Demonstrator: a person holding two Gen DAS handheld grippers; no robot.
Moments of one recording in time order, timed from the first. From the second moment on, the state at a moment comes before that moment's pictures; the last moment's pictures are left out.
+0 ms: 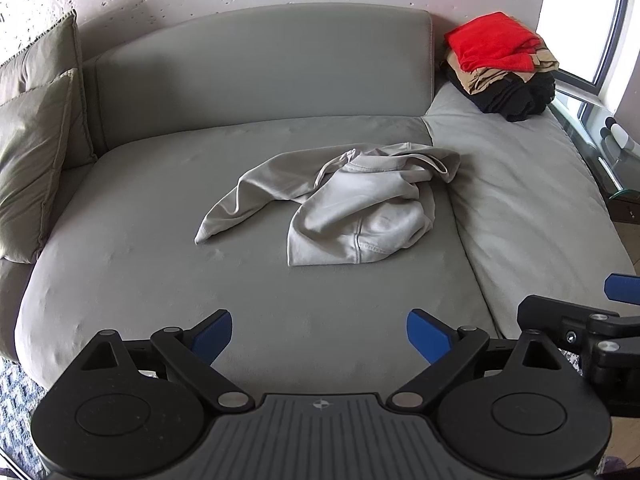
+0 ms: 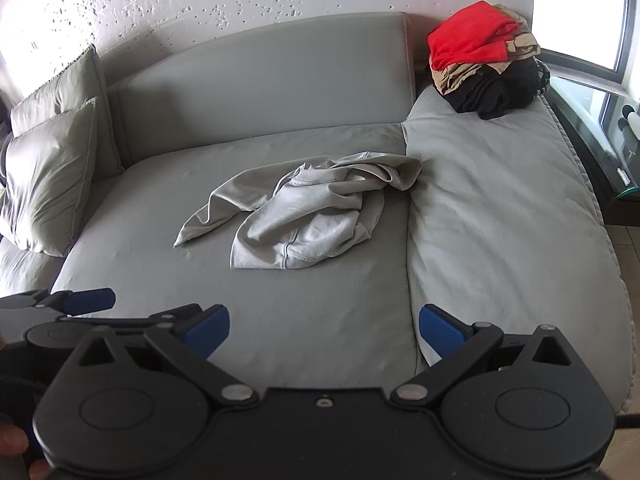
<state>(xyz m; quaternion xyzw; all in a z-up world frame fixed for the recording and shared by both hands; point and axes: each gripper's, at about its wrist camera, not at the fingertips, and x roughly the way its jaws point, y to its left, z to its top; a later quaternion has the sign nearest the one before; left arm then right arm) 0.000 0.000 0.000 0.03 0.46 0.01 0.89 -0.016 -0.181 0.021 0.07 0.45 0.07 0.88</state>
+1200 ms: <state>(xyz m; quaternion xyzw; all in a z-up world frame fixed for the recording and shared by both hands) -0.001 0.001 -0.003 0.02 0.47 0.01 0.88 -0.018 -0.180 0.018 0.08 0.46 0.07 0.88</state>
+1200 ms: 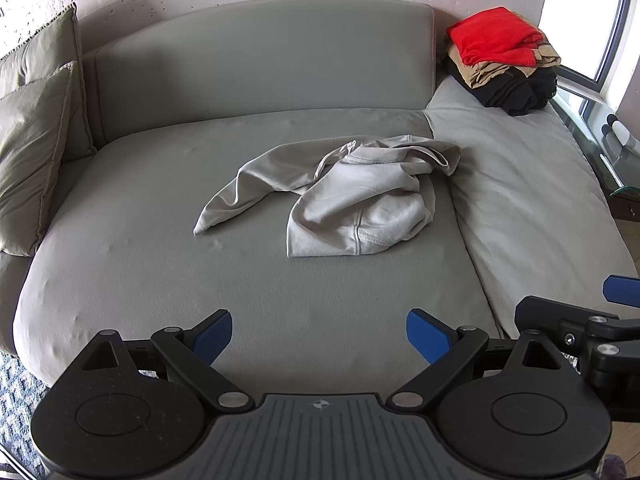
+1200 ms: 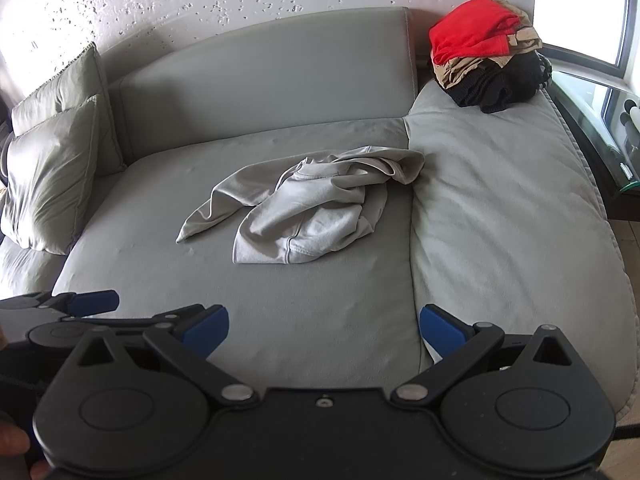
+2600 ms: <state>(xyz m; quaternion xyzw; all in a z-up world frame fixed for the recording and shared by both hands) 0.022 0.036 -0.014 0.02 0.44 0.03 0.90 0.006 -0.220 0.004 0.19 0.43 0.06 0.88</state>
